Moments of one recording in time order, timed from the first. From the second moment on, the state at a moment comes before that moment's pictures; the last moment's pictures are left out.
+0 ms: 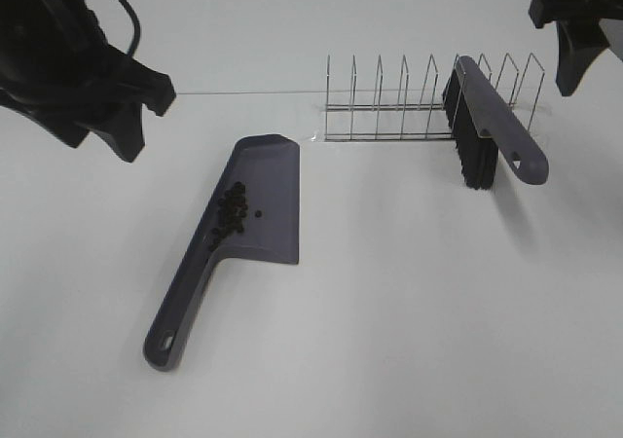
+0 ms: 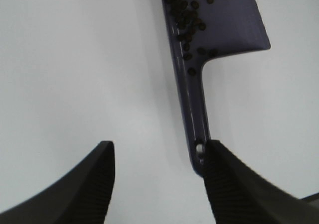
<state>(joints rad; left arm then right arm) -0.47 1.62 -1.32 0.05 1.07 -0.21 0.22 1.64 -1.47 -0.11 1.22 0.19</state>
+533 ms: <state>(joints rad) -0.47 1.30 -1.29 0.05 1.21 -0.21 0.22 1.25 -0.98 -0.11 1.22 0.19</state>
